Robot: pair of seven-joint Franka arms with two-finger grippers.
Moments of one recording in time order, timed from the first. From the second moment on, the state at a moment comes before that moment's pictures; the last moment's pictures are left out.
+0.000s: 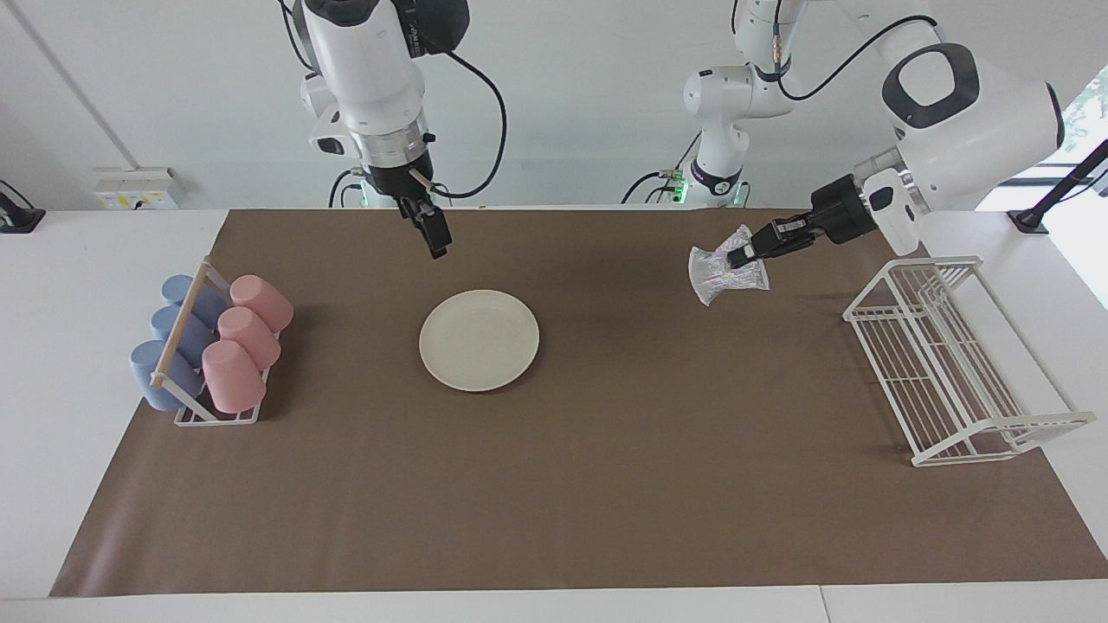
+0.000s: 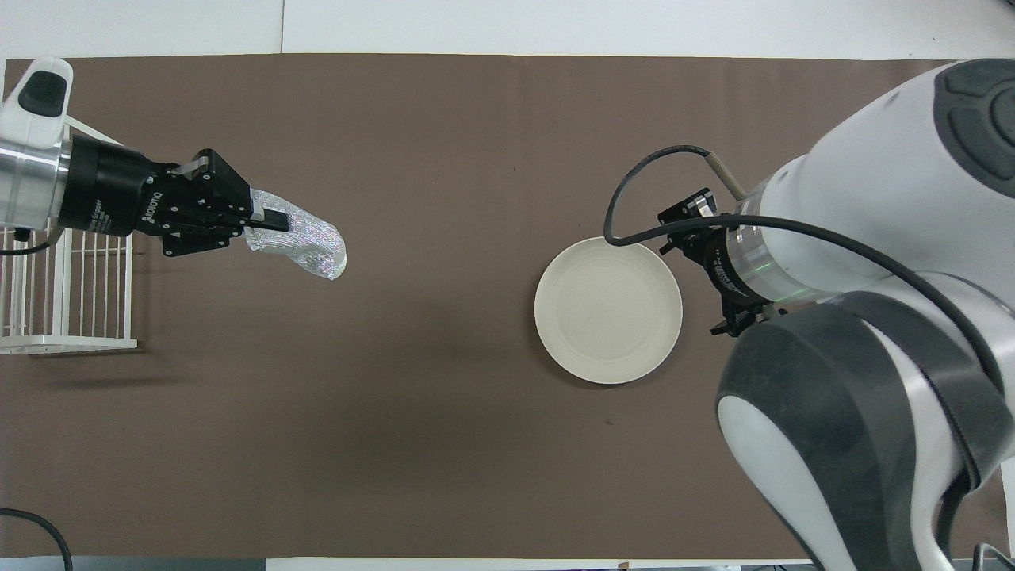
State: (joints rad) left arm -0.04 0.04 -0.04 -1.74 -0.84 1.67 -0.28; right arm 0.32 0.01 0.05 -1.63 0.10 1.60 1.47
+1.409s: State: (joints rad) left arm -0.20 -0.10 -0.05 -2.29 -1.43 1.86 0.53; right arm 0.55 0.09 0.11 -1.78 0.29 2.08 2.12
